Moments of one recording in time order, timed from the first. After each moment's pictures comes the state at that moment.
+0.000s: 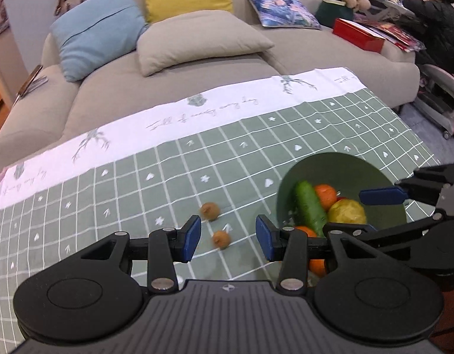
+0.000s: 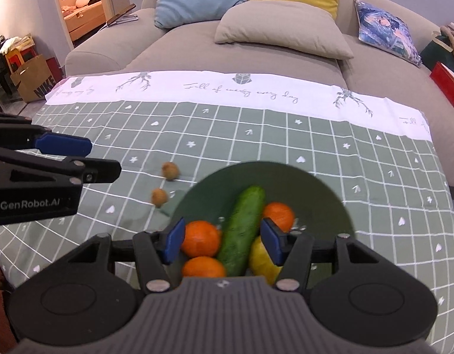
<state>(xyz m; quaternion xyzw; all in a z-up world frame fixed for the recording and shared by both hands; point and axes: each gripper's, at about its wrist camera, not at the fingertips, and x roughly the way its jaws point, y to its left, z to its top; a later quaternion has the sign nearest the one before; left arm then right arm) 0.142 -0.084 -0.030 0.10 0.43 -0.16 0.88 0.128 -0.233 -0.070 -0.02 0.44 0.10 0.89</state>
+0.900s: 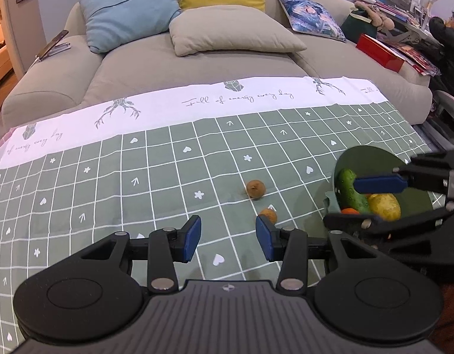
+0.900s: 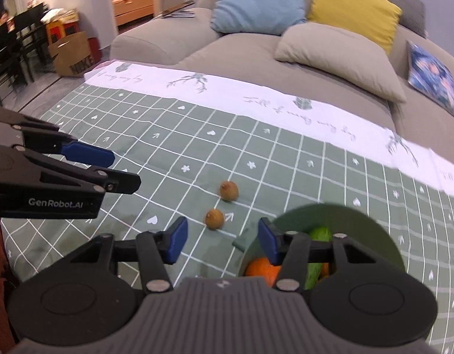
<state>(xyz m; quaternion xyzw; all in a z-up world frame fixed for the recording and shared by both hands) 0.145 -0.003 -0.059 0.05 0.43 -0.15 0.89 0.146 -0.164 -0.075 -0.10 0.41 0.18 0.89</state>
